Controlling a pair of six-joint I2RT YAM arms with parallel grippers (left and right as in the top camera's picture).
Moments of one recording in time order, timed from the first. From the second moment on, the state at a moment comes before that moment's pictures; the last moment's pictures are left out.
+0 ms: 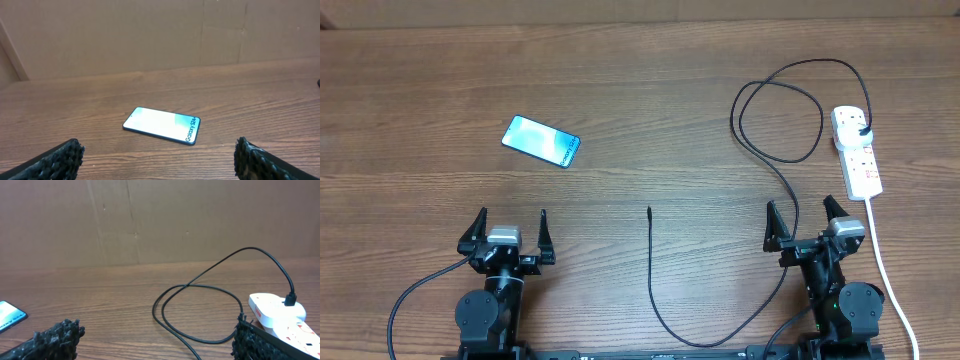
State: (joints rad) left arm 0.01 0.01 0.01 -0.07 0.03 0.06; right arm 0.03 0.01 0.02 -0.03 -0.10 0.10
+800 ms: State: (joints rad) left arm 0.01 0.01 0.01 -0.07 0.03 0.06; right arm 0.03 0.01 0.02 -0.03 -0.10 0.10
